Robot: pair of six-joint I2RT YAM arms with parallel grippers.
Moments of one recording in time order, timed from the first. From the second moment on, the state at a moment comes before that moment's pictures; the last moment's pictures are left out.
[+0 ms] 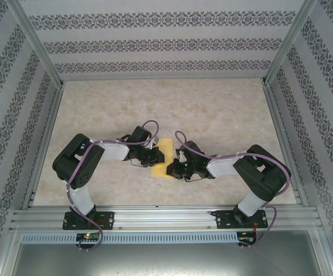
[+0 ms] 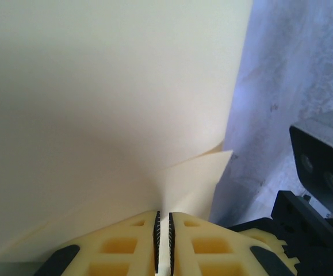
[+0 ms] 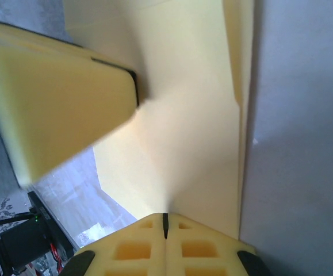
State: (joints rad) left arm -0.53 1.81 0.84 -0.04 0.62 -0.78; right arm 0.72 1.64 0.55 0.20 -0.52 1.04
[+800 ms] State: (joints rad) left arm -0.41 1.68 0.84 -0.11 0.64 -0.72; right arm 0.72 1.64 0.58 0.13 -0.52 1.02
